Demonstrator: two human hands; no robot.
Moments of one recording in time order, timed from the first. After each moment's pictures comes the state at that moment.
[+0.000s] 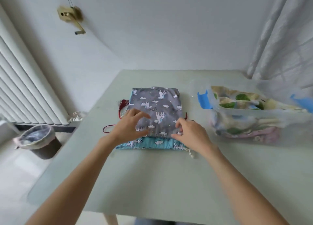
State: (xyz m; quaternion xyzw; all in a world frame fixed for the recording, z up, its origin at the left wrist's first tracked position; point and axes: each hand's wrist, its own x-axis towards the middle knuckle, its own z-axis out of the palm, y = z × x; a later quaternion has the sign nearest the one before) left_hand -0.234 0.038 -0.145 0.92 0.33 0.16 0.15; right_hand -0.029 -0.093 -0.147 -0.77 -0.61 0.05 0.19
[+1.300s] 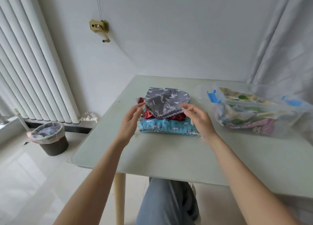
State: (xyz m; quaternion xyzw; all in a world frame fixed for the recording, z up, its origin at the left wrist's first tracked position) left_hand -0.312 -0.037 -0.138 0.69 0.31 0.48 0.45; right_hand -0.095 -0.132 -0.123 -0.58 -0.52 0.24 0.58
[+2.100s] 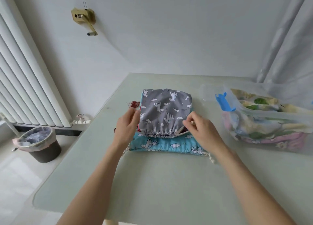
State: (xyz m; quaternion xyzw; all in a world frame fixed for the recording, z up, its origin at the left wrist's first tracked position) left_hand -0.263 0.049 -0.170 0.72 0.39 0.46 0.33; right_hand -0.047 -0.077 -0.154 -0.68 -0.64 0.02 0.36
